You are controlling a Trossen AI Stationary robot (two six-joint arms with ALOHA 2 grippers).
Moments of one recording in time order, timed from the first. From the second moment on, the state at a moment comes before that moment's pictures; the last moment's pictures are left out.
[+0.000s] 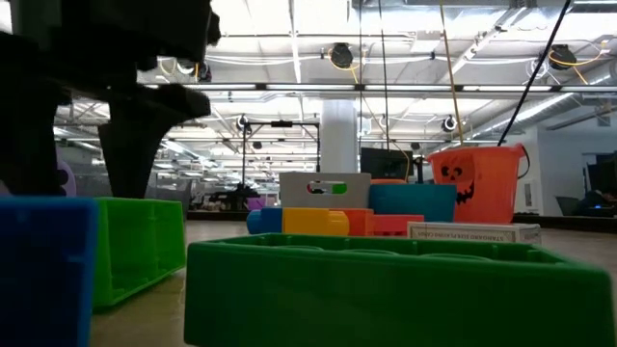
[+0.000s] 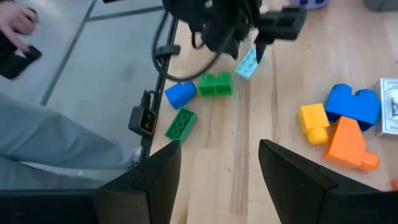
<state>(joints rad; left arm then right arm) -0.55 1.92 1.30 -0.82 -0.09 -0.17 0.49 1.34 1.26 -0.59 0.06 0.46</state>
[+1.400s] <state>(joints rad) -0.48 1.89 1.24 -0.75 -0.09 0.05 0.42 1.32 1.26 -0.61 0.10 0.46</state>
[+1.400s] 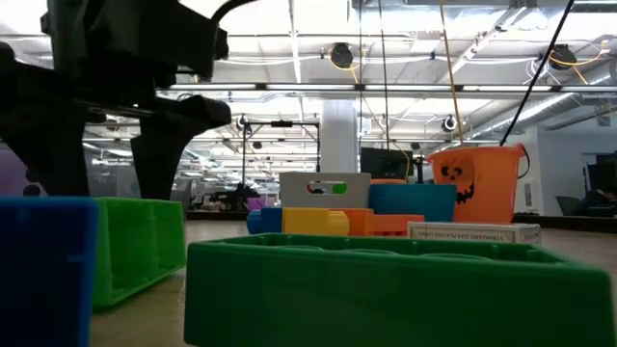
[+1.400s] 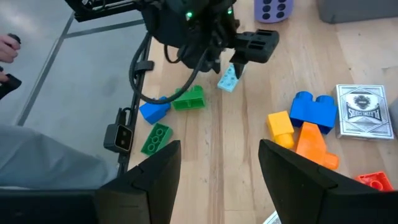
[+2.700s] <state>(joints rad) -0.32 1.65 1.19 -0.78 -0.16 -0.19 0.35 1.32 1.26 -0.62 0.10 0.52</state>
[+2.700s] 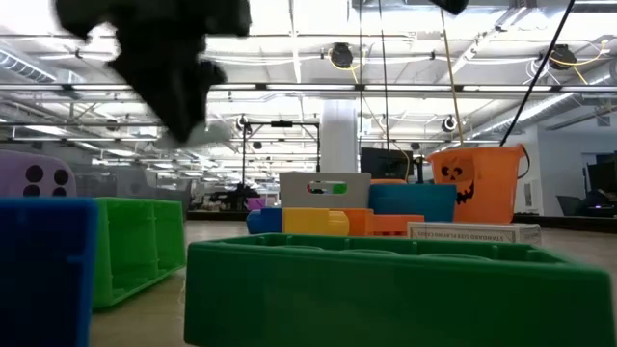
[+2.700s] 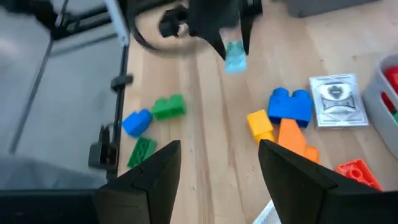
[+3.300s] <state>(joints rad) -0.20 1.51 1.37 -0.78 -0.36 -0.15 0.14 1.47 1.26 -0.28 0.01 0.87</state>
